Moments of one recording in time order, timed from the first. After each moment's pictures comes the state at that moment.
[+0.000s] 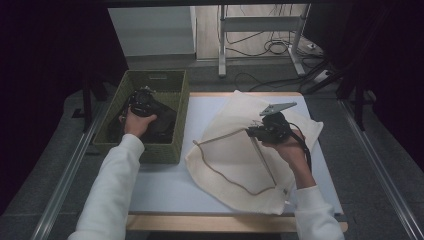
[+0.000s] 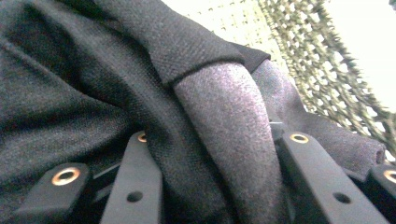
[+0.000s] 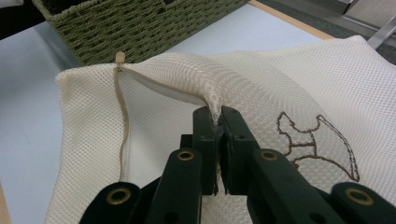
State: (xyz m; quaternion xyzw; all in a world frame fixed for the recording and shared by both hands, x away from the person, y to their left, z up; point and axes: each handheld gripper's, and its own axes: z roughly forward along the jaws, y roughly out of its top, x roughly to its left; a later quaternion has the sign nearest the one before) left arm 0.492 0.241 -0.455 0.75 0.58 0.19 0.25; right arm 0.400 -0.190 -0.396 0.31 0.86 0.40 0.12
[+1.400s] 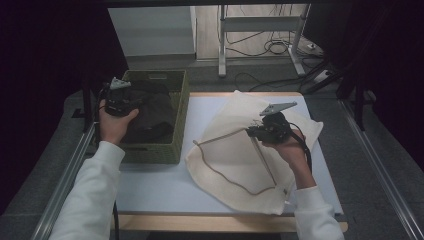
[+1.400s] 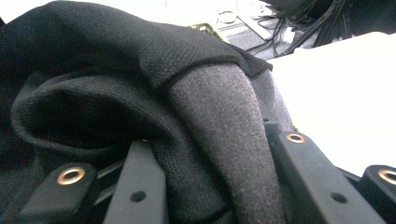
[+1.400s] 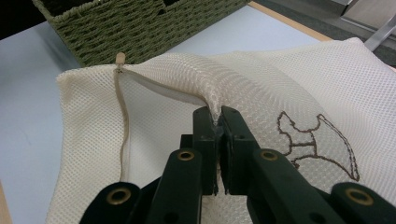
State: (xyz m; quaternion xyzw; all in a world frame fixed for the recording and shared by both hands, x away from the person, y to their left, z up) left arm 0.415 0.267 -0.378 0.70 0.51 0.29 0.41; right arm 0.398 -0.189 -0.394 0.30 0.86 0.40 0.13
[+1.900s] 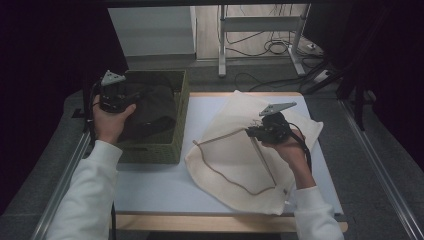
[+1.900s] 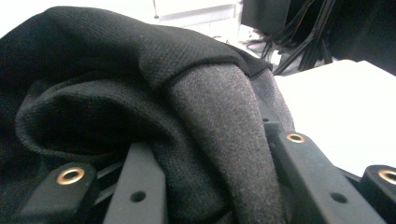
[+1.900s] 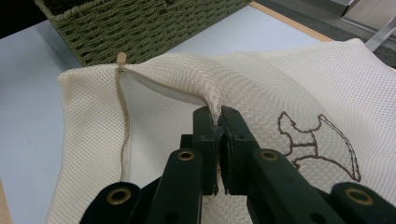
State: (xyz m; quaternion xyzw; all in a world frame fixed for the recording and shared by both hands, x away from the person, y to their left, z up) left arm 0.396 0.261 -0.344 0.69 0.48 0.30 0.45; right arm 0.397 -0.188 -0.393 0.30 0.86 0.40 0.13
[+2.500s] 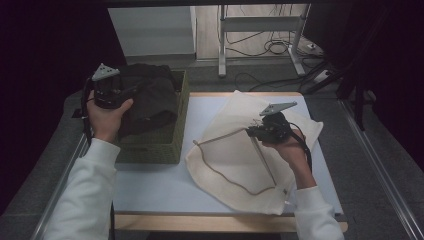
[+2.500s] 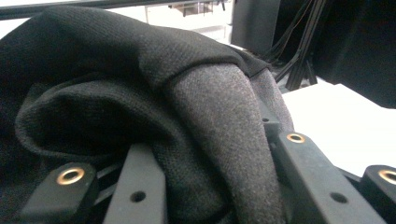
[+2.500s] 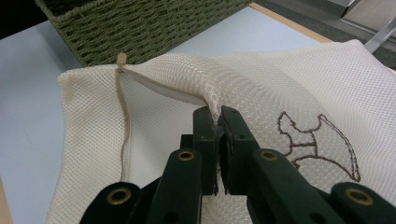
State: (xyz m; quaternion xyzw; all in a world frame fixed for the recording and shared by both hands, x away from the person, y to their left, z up) left arm 0.384 0.261 -0.320 0.67 0.47 0.31 0.48; right arm 0.397 -0.189 -0.393 0.30 0.86 0.40 0.13
